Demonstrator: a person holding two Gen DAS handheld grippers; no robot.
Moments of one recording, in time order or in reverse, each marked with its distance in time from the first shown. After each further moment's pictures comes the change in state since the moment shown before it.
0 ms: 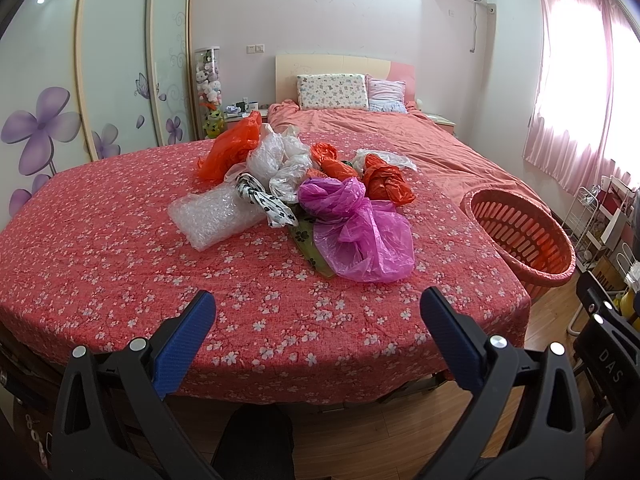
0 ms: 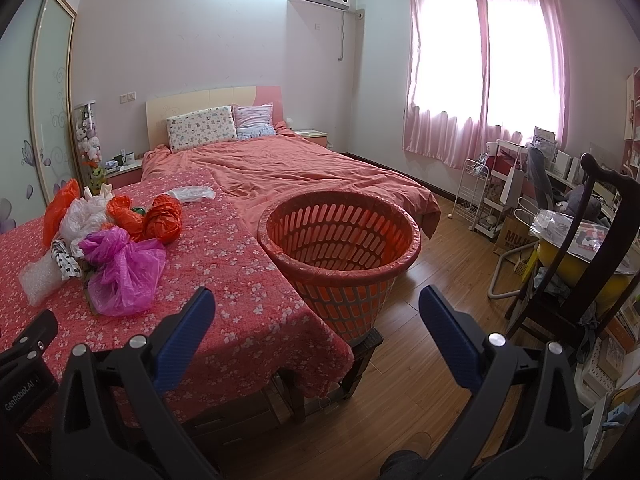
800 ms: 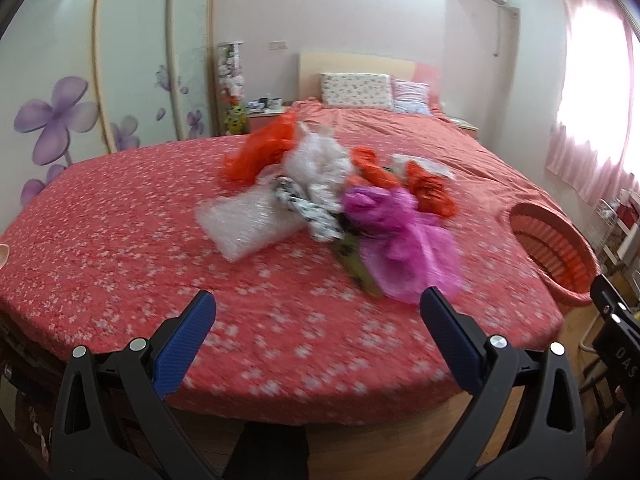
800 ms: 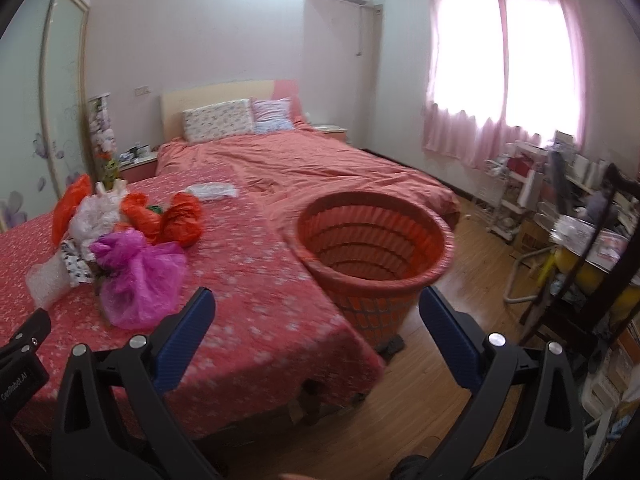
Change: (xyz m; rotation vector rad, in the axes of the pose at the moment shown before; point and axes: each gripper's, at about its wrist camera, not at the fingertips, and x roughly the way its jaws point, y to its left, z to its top) left arm 0.024 0.035 0.016 -0.055 0.009 0.082; right arm 0.029 0.036 0.016 -0.036 0.028 0.087
